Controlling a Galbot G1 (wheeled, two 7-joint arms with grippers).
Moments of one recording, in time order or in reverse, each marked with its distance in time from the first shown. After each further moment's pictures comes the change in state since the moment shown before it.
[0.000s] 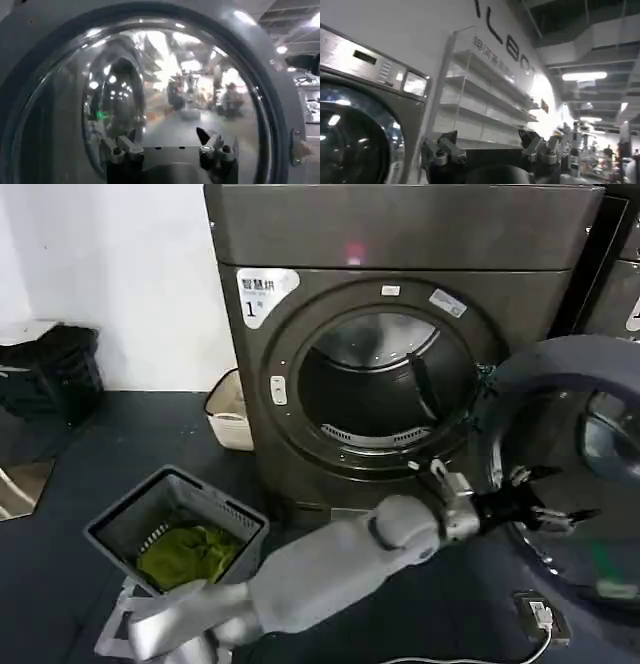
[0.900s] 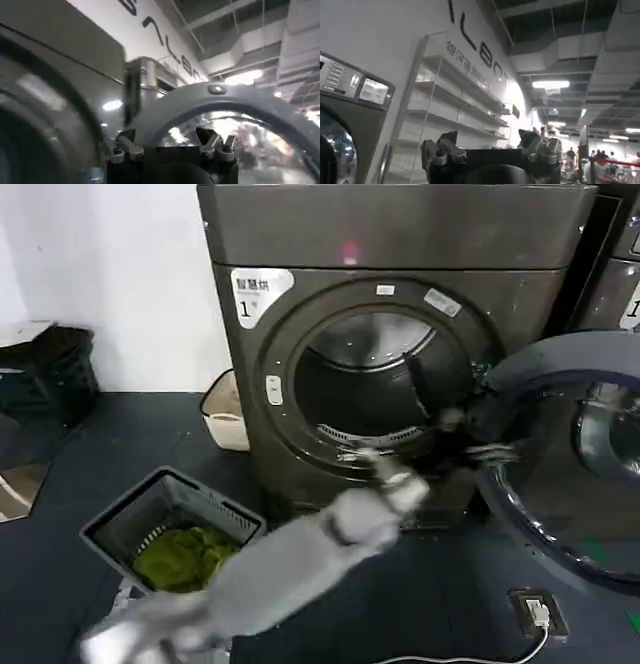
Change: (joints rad) left arm 0.071 0.304 -0.088 -0.283 0.052 -0.320 -0.242; right arm 0.017 -0.048 0.047 -0.011 -0.032 0.000 0.048
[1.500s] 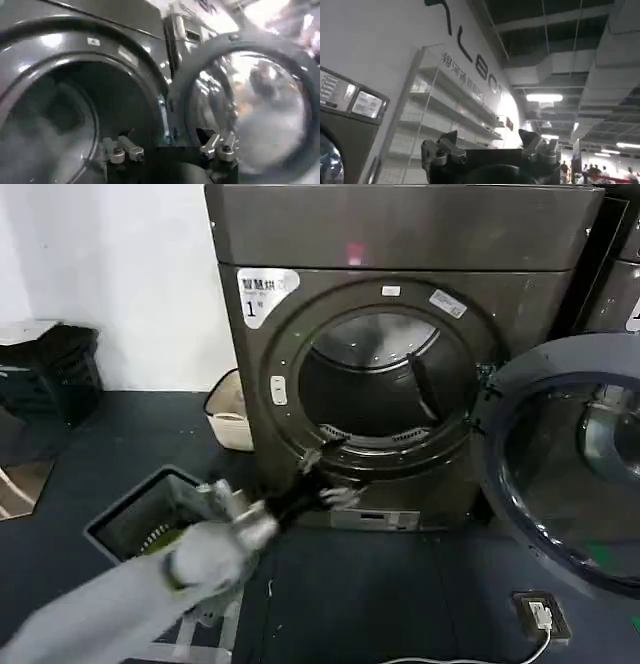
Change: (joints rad) left arm 0.175 0.636 -0.087 -0.377 -0.052 0.182 0.079; right arm 0.030 -0.032 0.034 0.018 -0.048 -0.001 0.018
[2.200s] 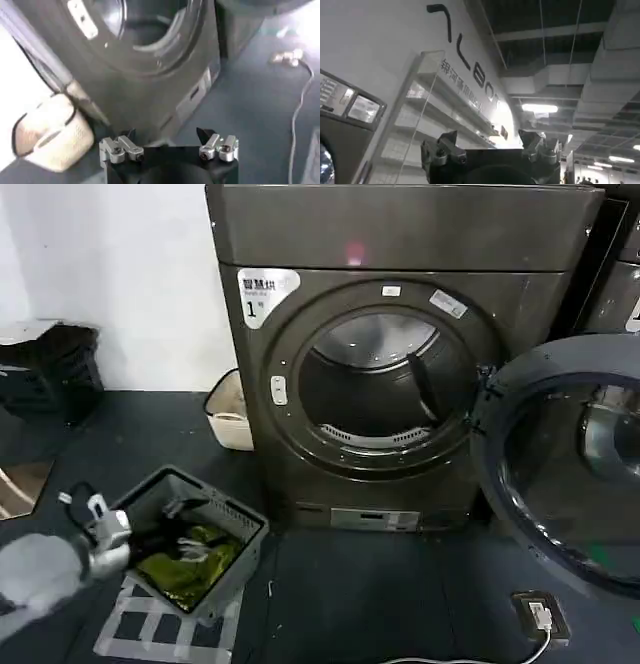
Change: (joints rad) left arm 0.259 0.519 -0.311 -0.040 0.031 0.423 0.209; right arm 0.066 0.002 -0.029 0.030 -0.090 0.009 -0.007
